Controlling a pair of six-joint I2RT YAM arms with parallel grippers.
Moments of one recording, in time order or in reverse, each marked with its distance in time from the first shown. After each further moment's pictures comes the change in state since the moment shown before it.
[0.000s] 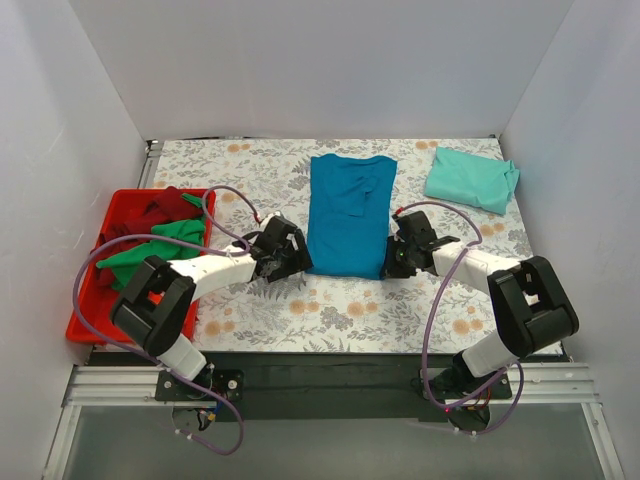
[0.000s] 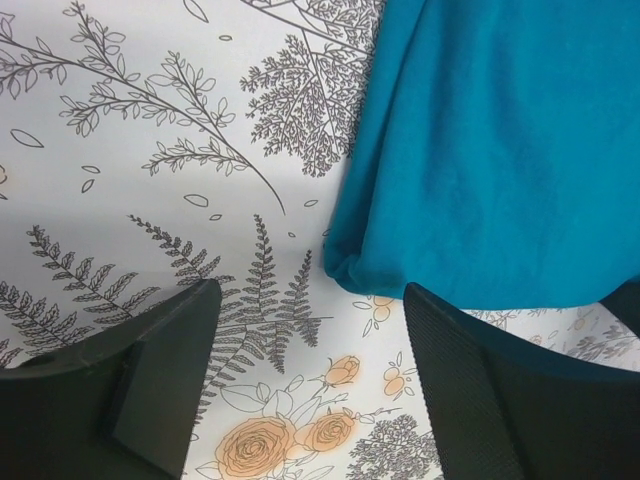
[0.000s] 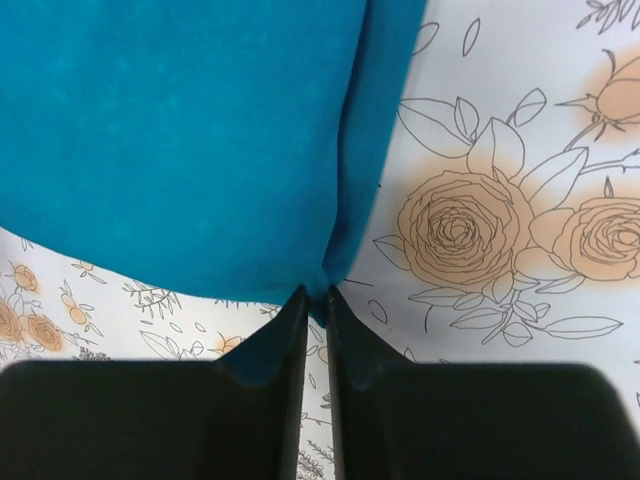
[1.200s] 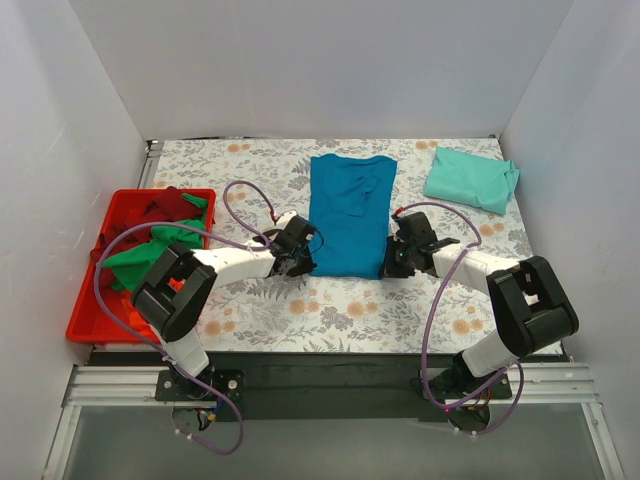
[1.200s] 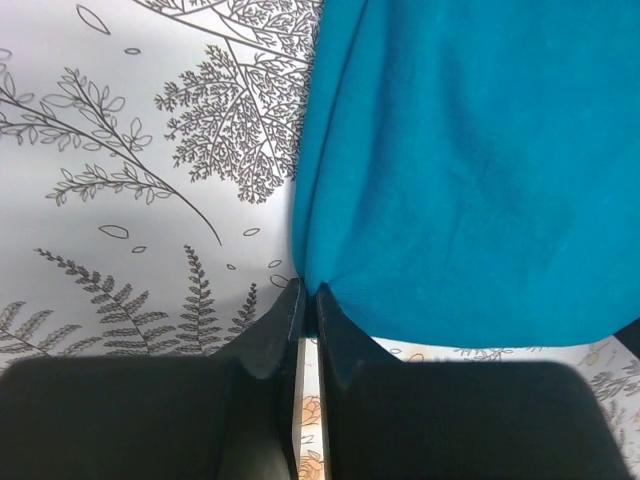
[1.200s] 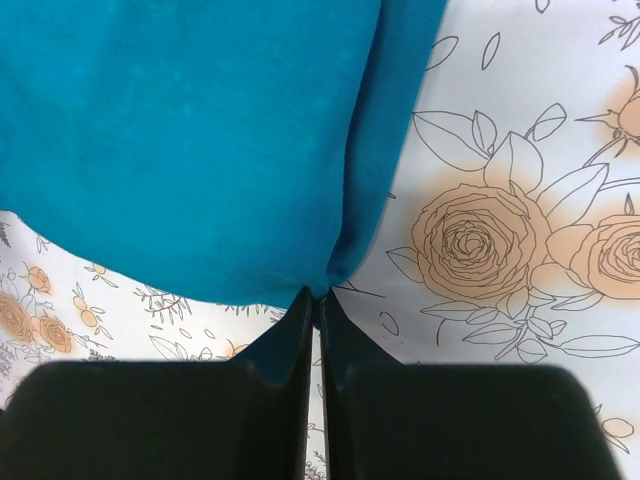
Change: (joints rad) left arm -0.085 0.132 0.113 -0.031 -0.089 -0.024; right arm 0.000 0.005 -0.019 0.056 -0.022 0.006
